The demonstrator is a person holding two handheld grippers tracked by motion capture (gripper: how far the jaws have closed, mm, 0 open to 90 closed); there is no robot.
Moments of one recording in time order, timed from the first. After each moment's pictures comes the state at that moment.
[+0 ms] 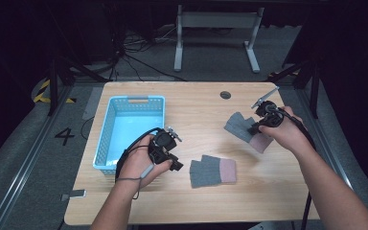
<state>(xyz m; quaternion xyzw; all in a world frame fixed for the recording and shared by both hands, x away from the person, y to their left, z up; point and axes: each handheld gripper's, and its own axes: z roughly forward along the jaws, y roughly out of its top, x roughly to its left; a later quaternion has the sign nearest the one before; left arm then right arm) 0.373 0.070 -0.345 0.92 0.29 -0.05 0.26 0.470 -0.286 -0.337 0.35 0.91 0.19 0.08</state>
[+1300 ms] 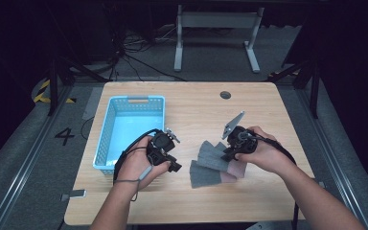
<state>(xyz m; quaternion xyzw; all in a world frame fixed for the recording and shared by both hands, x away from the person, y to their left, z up) 0.369 0.074 -0.345 0.92 0.30 -0.05 0.26 0.409 -0.198 -0.359 0.18 0.97 0.18 0.01</state>
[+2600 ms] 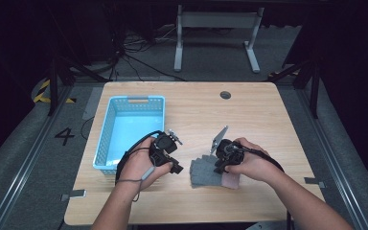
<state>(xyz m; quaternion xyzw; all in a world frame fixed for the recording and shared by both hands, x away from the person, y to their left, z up) 0.370 0.067 -0.353 0.92 0.29 -0.07 0.25 0.402 -0.174 -0.403 0.15 0.98 0.15 -0.01</state>
